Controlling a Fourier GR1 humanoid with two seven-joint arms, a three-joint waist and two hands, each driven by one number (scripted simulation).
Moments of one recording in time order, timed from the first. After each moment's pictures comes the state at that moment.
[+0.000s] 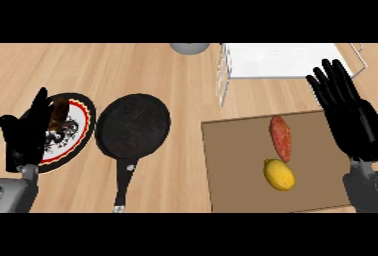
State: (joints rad) left arm -0.16 0.48 -0.06 -1.33 0.20 0.32 0.06; right arm -0.21 -0.37 0.01 -1.59 -0.48 0.09 -0.08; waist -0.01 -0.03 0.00
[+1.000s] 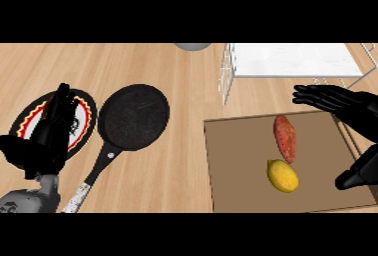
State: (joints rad) left arm -0.10 0.36 -0.12 -1.62 0.20 0.35 0.09; right arm -0.32 -0.63 0.06 -1.51 -0.59 0.69 0.00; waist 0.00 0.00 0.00
